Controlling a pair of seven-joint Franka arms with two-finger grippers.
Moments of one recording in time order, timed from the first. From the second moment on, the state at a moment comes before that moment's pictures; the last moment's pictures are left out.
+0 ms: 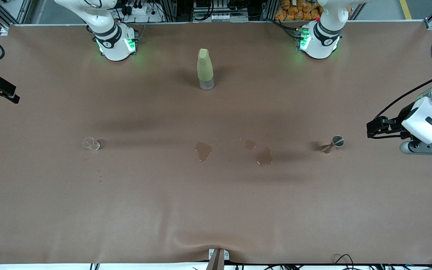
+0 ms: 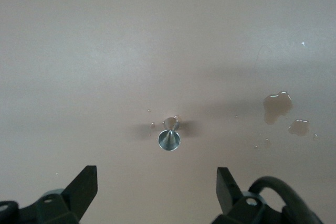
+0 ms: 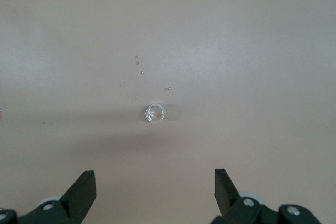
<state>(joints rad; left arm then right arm) 0.15 0.26 -0.29 -1.40 0.10 1.64 -0.08 -0.09 -0.06 -0.02 -1.64 -0.01 1.62 -0.08</state>
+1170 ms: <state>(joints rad) 0.15 0.26 -0.30 -1.40 0.10 1.64 -0.08 -0.08 -0.05 -0.01 -1.64 -0.01 1.62 -0.08</state>
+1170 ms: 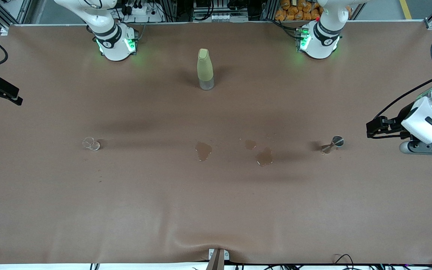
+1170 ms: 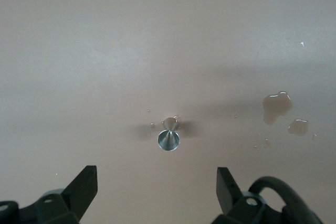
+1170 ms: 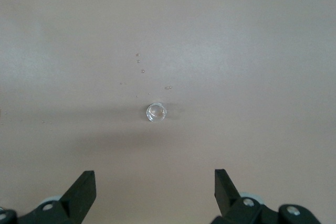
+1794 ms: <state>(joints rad) 0.15 0.26 -0.29 -1.40 0.10 1.64 -0.06 -0.08 -0.01 -0.01 -1.64 -0.01 1.62 -0.08</state>
